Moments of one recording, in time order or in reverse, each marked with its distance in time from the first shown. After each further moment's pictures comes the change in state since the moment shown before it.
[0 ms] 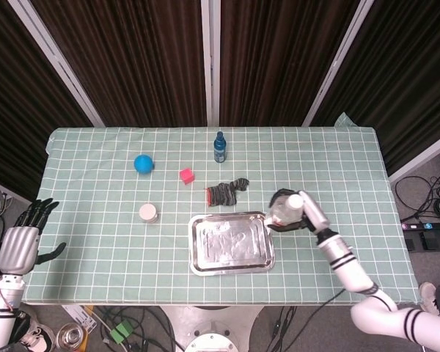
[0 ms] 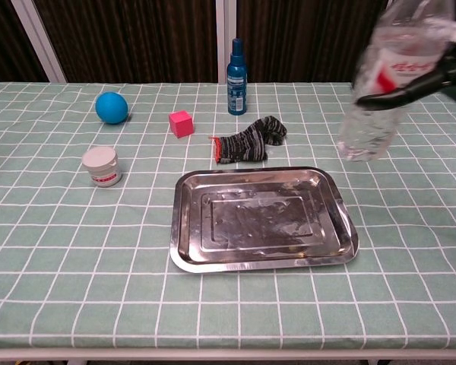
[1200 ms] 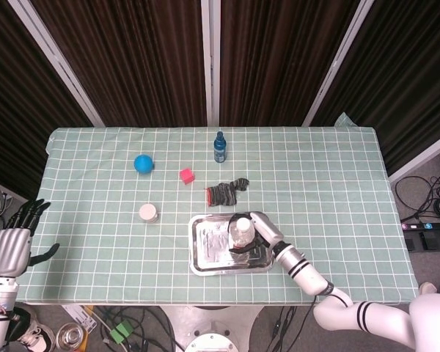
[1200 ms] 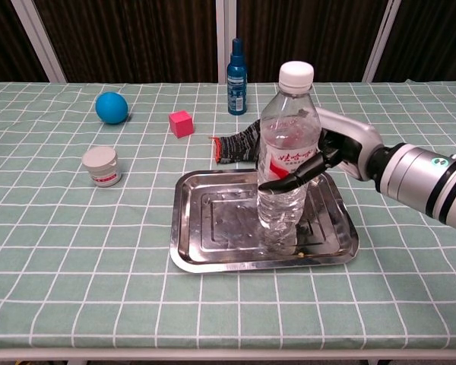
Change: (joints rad) left arm 0.023 0.009 -0.002 0.023 -0.007 0.023 -0.032; right arm 0.083 -0.252 -0.079 0.196 -0.053 -0.096 -0.008
